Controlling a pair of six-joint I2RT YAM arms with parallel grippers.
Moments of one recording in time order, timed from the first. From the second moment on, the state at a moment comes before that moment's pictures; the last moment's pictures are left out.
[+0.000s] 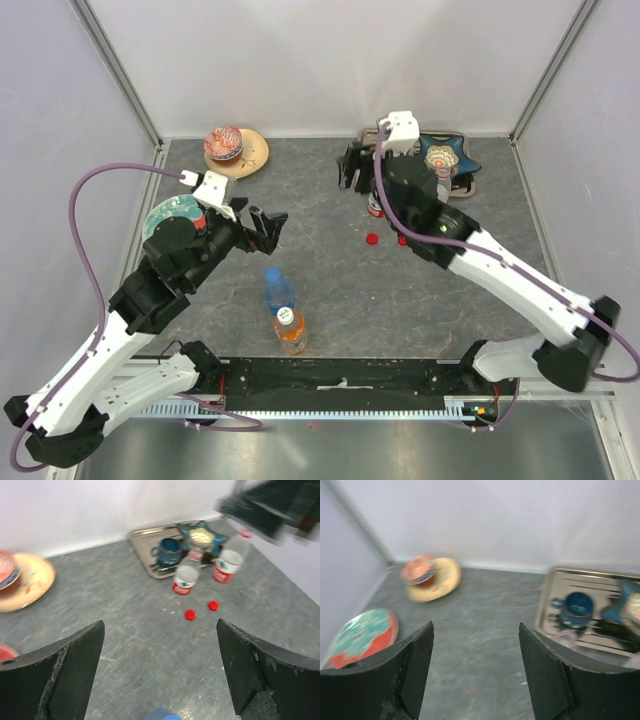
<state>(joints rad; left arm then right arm) -0.74 0.76 1.05 -0.34 -0.15 -0.14 0.78 1.39 1.41 -0.10 0.58 0.24</state>
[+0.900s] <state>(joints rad) -0.34 0.87 1.06 -0.60 -0.18 -0.49 1.50 1.19 1.17 -0.33 0.25 0.29</state>
